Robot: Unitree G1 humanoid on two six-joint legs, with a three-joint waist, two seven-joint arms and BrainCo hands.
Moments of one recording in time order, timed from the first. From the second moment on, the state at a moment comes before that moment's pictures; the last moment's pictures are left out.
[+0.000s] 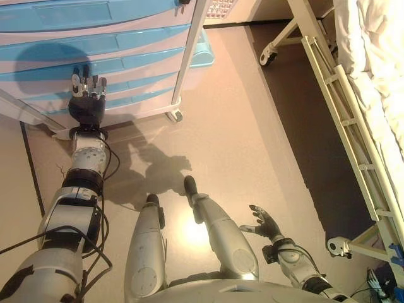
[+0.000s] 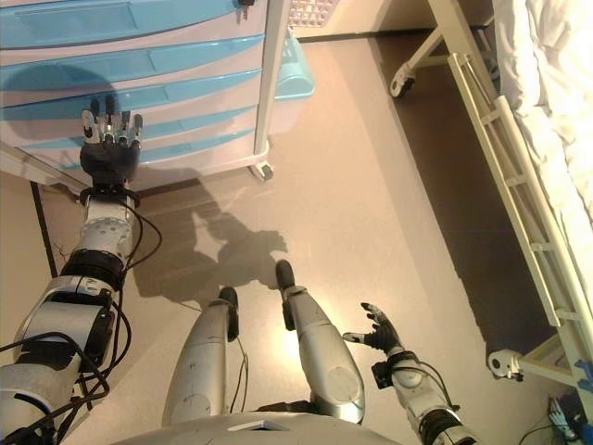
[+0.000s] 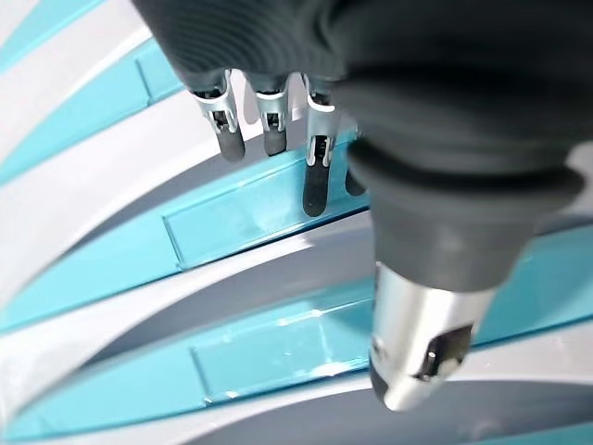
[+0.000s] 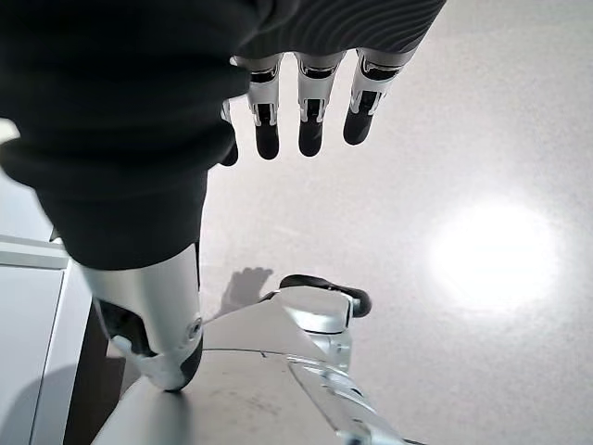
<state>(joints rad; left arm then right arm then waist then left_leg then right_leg) -0.74 0.55 -0.07 0.85 -1.74 -0.22 -0.33 -0.04 -0.28 0.41 0.94 0.14 -0.36 -0.06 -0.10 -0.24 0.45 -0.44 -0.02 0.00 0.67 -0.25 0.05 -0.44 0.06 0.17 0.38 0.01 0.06</state>
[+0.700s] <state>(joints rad) -0.38 0.43 -0.13 0.82 -1.93 -0.07 -0.69 0.03 -0.25 0.41 0.94 0.15 -0.32 -0.04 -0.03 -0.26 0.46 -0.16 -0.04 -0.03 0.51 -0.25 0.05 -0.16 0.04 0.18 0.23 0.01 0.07</state>
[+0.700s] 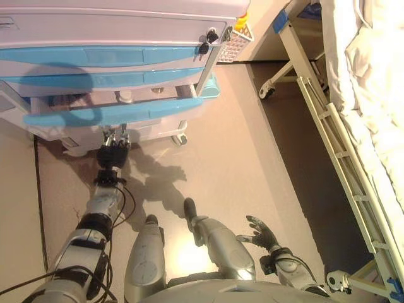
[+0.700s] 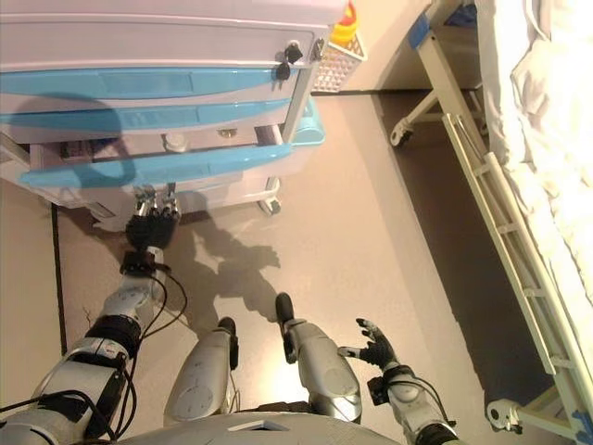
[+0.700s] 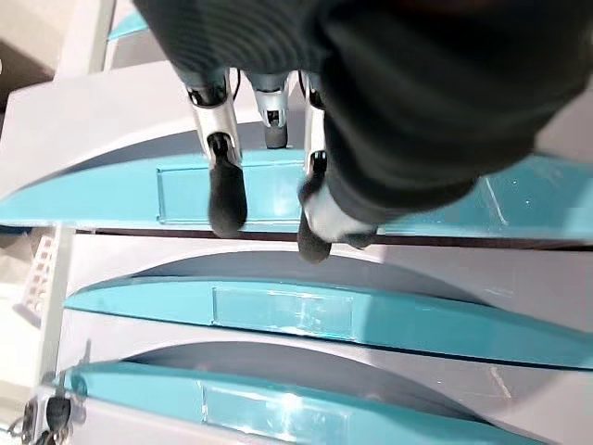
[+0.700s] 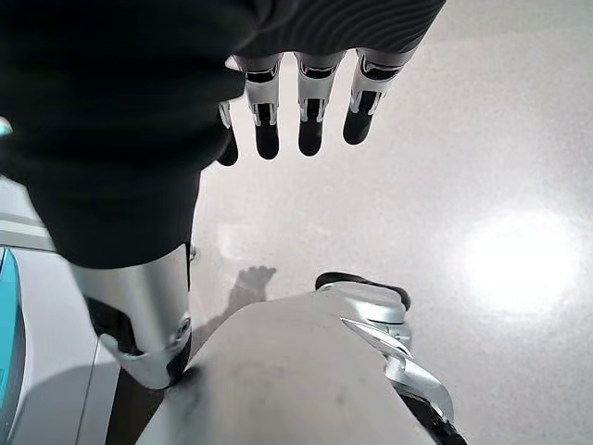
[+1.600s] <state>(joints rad) 0.19 0.15 0.10 1.01 -1.71 0.15 -1.09 0.11 -0.31 0.22 0.96 0.00 -0.26 -0.01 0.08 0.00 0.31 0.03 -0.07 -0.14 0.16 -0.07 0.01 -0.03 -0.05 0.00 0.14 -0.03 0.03</state>
